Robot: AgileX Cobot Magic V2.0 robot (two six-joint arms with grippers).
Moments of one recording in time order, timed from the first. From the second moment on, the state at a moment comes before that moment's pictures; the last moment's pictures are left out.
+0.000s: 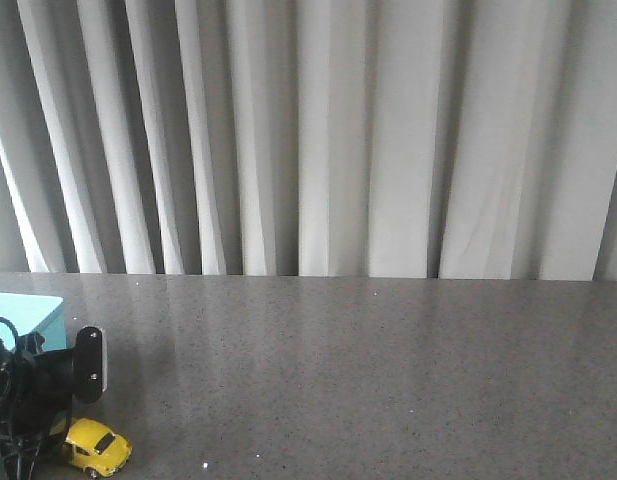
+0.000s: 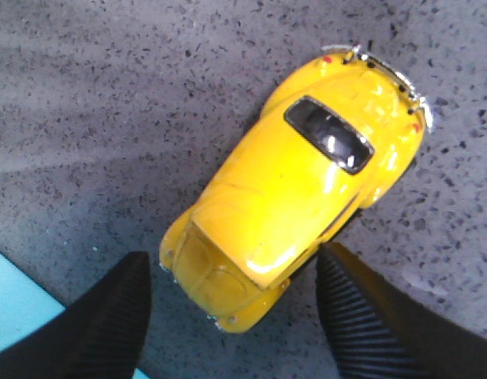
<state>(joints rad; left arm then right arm) -0.01 1.78 -1.28 -0.10 0.71 1.25 -0.04 0.36 -0.66 0.06 0.82 -0.09</state>
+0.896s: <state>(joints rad) -0.09 1.86 -1.29 -0.22 0.61 1.36 -0.04 0.36 -0.66 0.06 0.82 -0.09</state>
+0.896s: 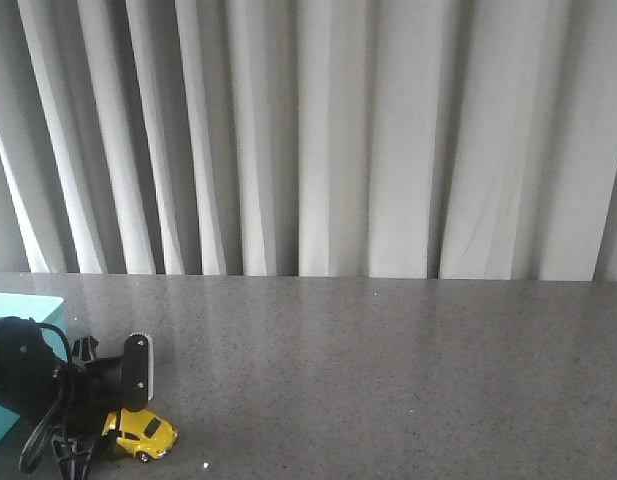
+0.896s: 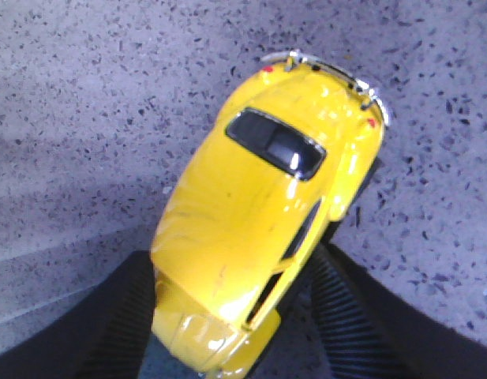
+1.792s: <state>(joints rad) -0.08 1.60 -1.28 -0.37 0.62 1.32 -0.04 0.36 -0.66 0.06 0.82 -0.09</state>
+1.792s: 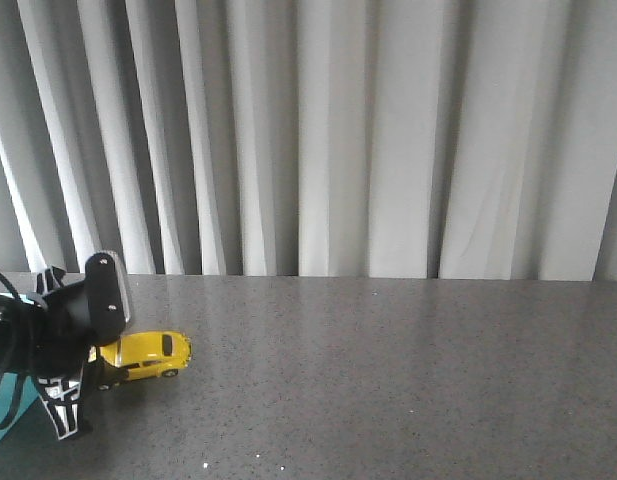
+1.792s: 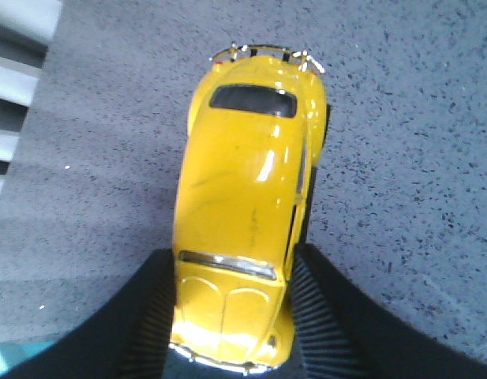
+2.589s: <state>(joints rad) 0.40 1.59 -1.28 -0.37 0.47 0.85 -0.04 0.36 -0.66 0.06 0.82 -0.09</state>
